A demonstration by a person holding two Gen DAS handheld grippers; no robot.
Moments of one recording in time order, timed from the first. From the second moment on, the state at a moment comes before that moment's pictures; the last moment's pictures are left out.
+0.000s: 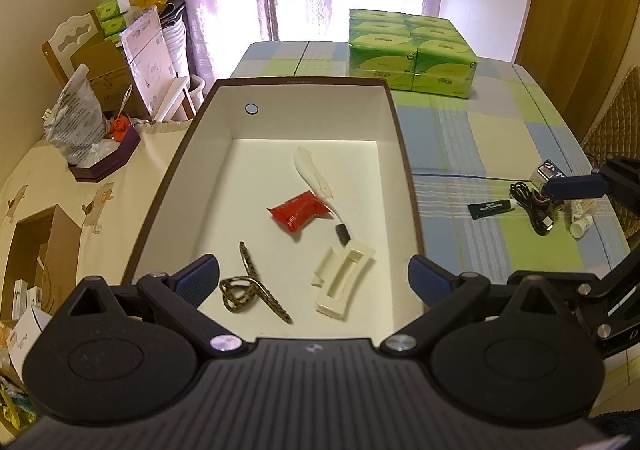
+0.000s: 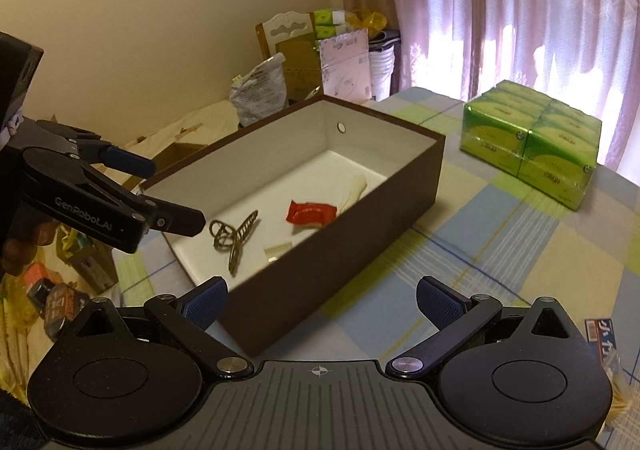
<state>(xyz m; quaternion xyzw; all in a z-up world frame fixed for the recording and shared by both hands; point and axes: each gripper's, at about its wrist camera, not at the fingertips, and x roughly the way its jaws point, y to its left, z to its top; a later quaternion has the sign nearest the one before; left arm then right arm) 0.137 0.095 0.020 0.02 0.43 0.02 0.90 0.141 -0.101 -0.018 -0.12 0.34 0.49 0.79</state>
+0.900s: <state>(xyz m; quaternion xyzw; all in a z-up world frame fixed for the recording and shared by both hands) 0.088 0.007 0.005 0.02 0.46 0.00 0.89 0.150 -0.196 -0.041 -0.13 0.40 0.46 0.78</state>
